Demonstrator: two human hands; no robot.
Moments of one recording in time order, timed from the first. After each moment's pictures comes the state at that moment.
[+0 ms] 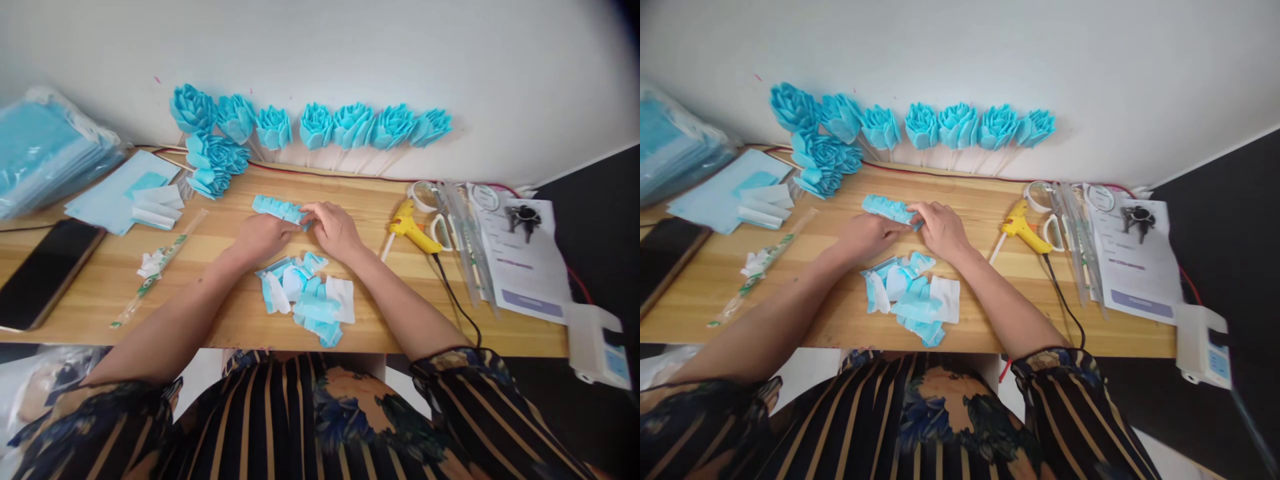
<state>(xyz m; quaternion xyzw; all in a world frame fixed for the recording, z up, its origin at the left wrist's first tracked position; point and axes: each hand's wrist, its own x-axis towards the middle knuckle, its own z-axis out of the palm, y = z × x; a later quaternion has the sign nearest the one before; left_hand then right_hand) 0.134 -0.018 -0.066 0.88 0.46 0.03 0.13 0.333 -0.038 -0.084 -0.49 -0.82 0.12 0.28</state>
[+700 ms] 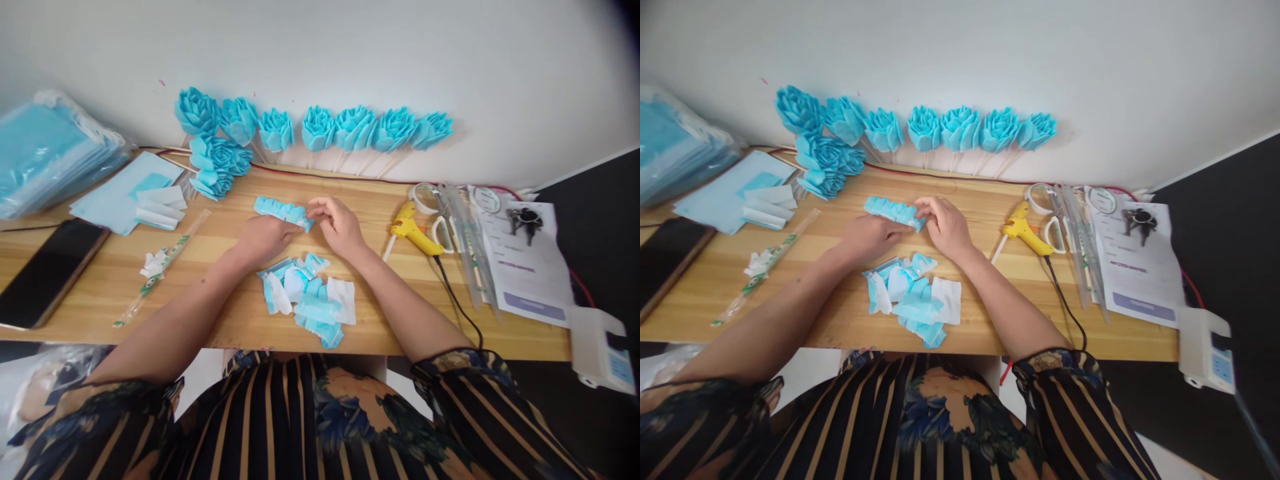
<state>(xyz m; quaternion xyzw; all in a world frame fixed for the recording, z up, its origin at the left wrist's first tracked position) 0.134 -0.021 -0.064 0.87 0.47 0.05 0.14 0.336 -0.036 -0.084 -0.50 -0.76 0.16 0.38</state>
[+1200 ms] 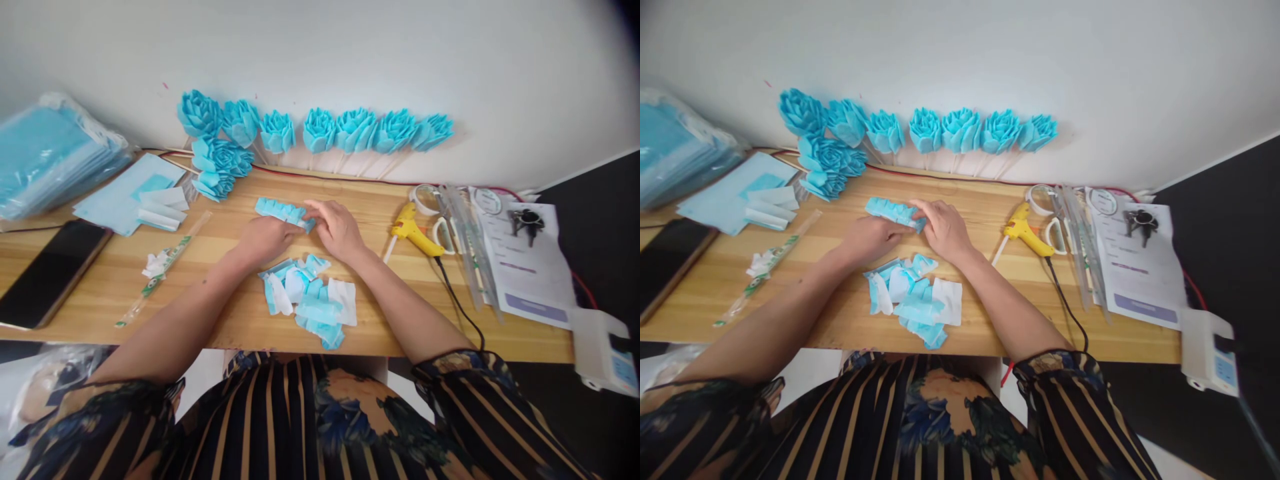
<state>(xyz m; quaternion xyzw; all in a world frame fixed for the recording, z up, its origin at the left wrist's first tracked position) 0.134 -0.021 -0.062 0.87 0.46 0.05 0.14 0.334 -0.036 -0.083 -0.48 -0.81 0.11 0.31</state>
